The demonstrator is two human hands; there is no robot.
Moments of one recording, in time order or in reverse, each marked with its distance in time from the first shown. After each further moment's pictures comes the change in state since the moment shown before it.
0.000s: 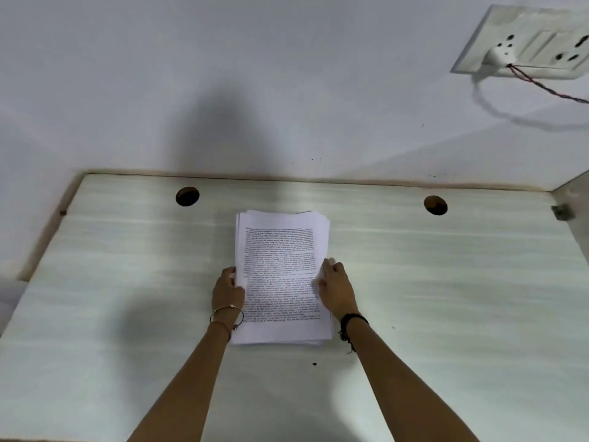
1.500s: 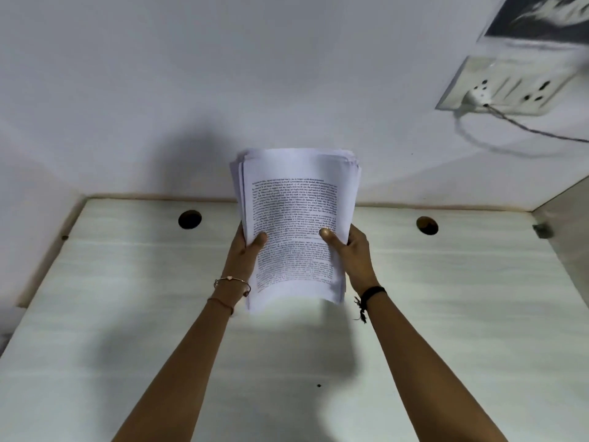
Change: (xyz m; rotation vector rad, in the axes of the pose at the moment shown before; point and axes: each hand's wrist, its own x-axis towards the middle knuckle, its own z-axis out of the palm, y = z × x) left_hand 0.007 0.114 -0.046 -0.517 -0.247 0.383; right_hand 0.017 -0.079 -0.100 0.782 0.295 -0.187
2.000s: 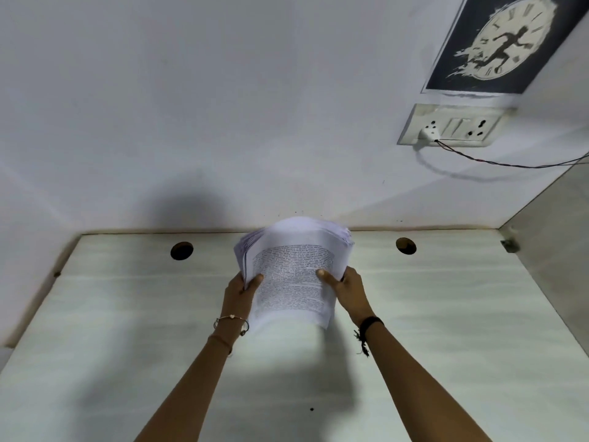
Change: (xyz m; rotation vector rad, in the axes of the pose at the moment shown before) left_hand -0.027 -0.006 0.012 0.194 0.032 -0.081; right_hand -0.025 0.004 -0.026 -0.140 0.002 0.132
